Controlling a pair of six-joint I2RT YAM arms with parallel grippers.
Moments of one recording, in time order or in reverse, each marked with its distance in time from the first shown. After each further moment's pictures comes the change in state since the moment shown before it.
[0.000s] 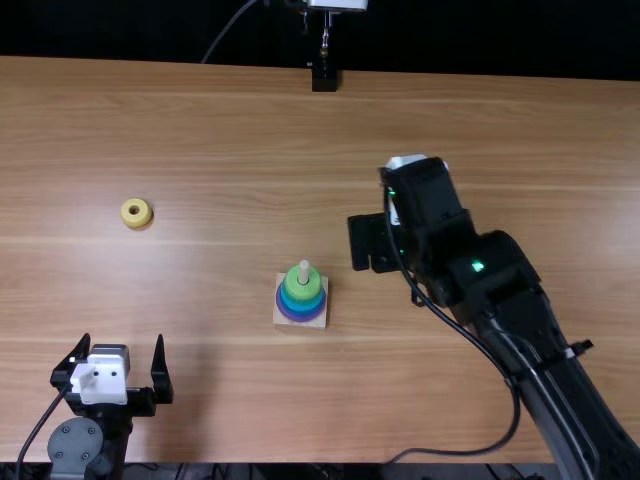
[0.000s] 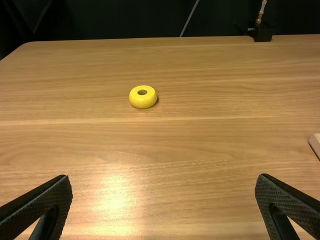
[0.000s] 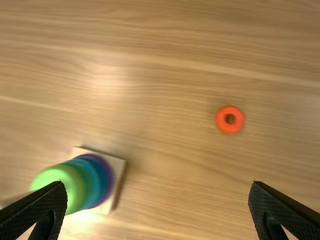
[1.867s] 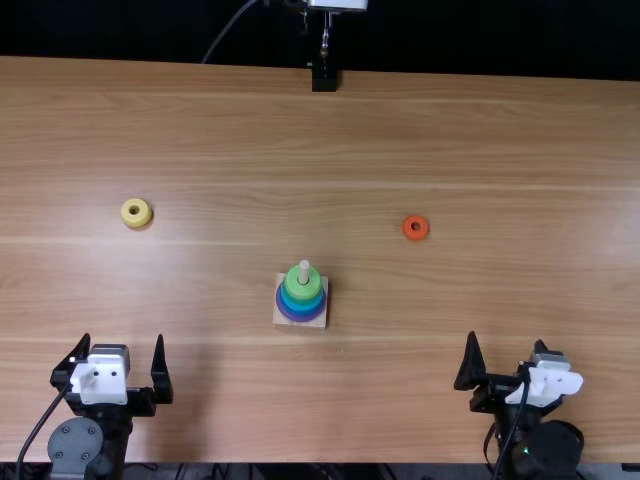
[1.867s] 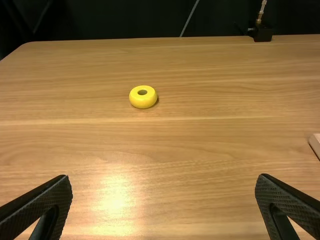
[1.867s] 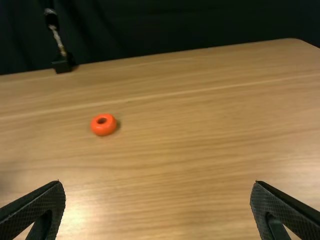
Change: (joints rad) left arm 0.000 0.000 0.000 0.001 0.000 0.000; right arm -0.455 -1.516 -1.416 0.618 -0.061 -0.142
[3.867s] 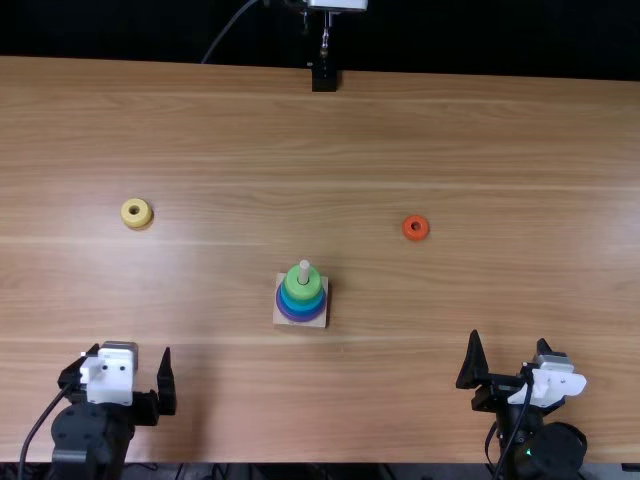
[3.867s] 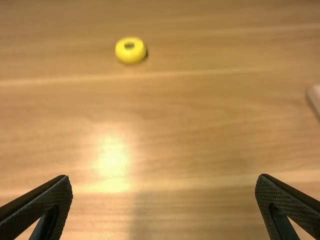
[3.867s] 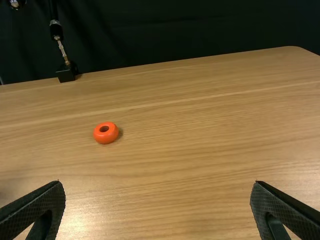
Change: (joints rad) left arm 0.000 0.141 0.106 -0.119 0.034 0.010; right arm -0.033 -0.018 -0.008 0.004 -0.026 -0.003
